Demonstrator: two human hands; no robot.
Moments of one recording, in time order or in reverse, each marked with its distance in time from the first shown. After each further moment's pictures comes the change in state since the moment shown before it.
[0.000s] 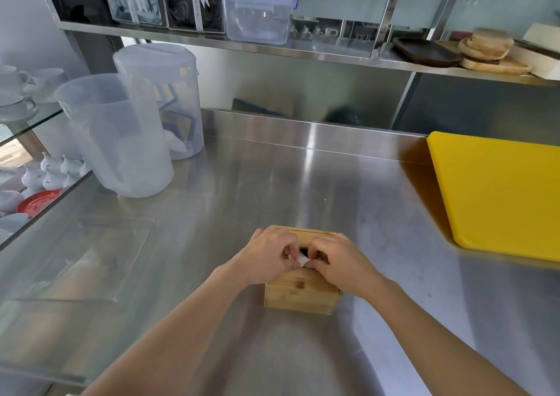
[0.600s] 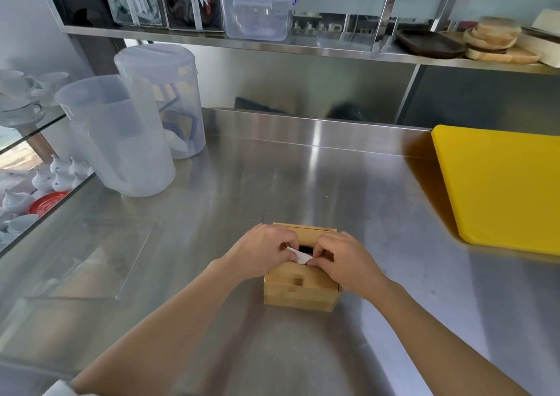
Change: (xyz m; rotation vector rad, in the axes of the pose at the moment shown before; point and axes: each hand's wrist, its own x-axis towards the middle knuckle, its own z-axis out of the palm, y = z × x) left_hand 0.000 0.004 -0.009 0.019 0.034 0.055; right_hand -0.006 0.010 0.003 0.040 0.136 -0.015
